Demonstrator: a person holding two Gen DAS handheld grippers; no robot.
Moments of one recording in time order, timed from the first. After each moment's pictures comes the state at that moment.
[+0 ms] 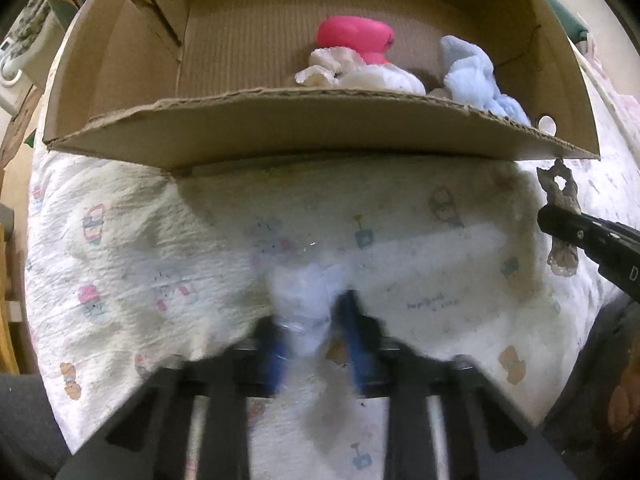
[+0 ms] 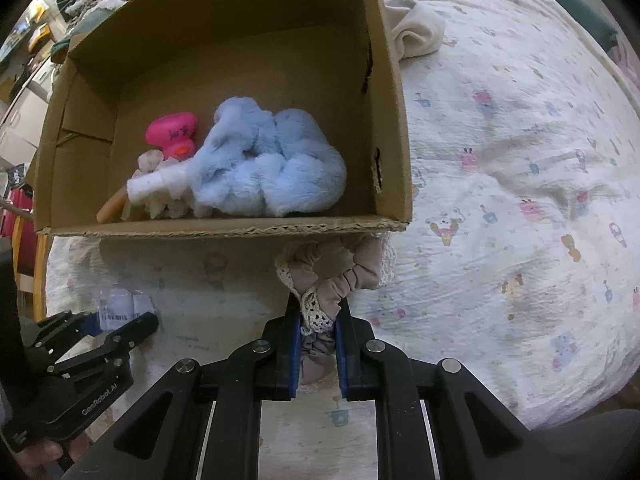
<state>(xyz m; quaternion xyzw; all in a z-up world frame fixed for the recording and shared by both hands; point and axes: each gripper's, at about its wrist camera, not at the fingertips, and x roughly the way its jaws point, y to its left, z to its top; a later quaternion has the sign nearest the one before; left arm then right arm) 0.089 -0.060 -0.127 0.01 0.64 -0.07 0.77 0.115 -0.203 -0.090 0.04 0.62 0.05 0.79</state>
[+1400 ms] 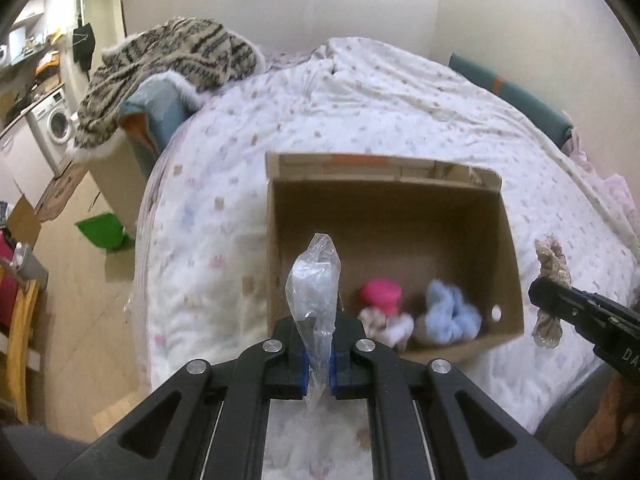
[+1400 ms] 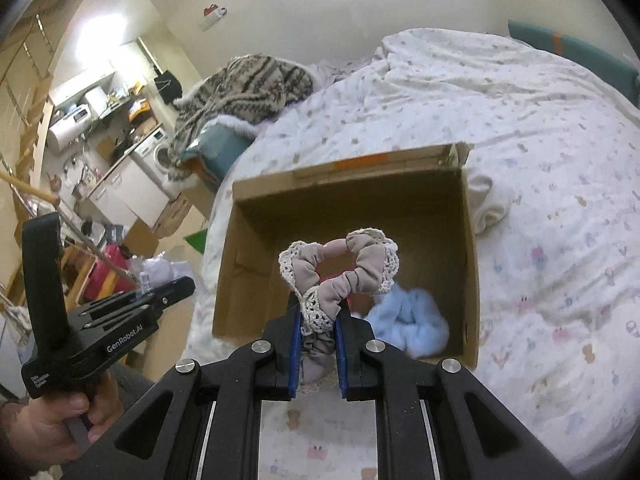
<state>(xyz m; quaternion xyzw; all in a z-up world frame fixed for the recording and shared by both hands) 0.113 -0.013 0.054 0.00 0.43 -0.04 0.90 0.103 -0.209 0.063 0.14 0.42 0.19 0.88</state>
